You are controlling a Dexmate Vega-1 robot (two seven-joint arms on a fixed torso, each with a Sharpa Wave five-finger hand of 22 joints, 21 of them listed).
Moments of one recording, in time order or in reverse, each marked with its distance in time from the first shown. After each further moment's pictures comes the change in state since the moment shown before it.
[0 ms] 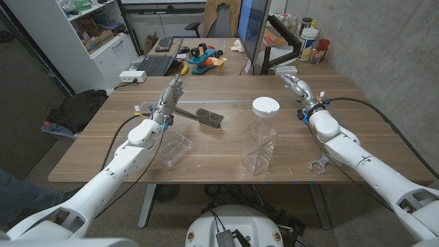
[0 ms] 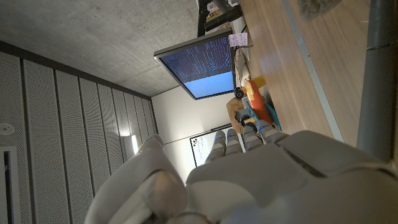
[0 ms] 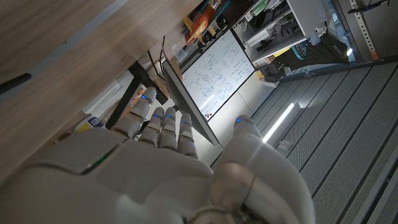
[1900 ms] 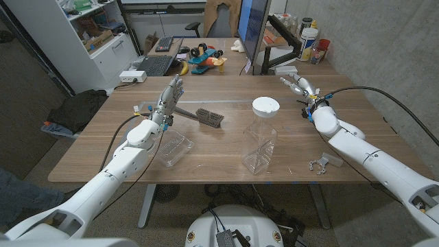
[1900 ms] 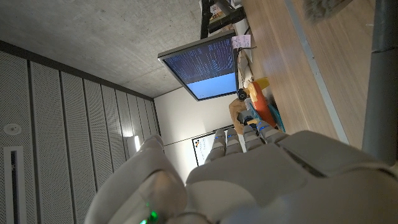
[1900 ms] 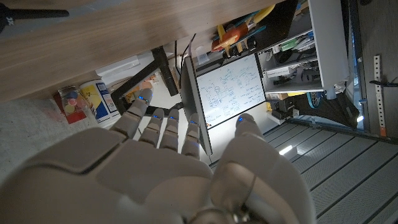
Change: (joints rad) left arm 0.017 0.014 -0.007 -0.030 -0.005 -0.003 -0.004; left_hand 0.000 0.000 -0.006 -0.006 -0.005 0.027 0.005 0.000 0.000 0.007 0.007 0.004 -0.007 0.005 0.005 0.000 0.000 0.000 0.000 -0.015 0.000; right arm 0.020 -0.088 -0.051 -0.106 -0.244 -0.217 -0.103; right_hand -0.005 -0.005 -0.004 -0.021 0.012 0.045 -0.131 0.014 0.000 0.007 -0.079 -0.010 0.005 -0.024 0.016 -0.007 -0.022 -0.033 0.068 -0.075 0.000
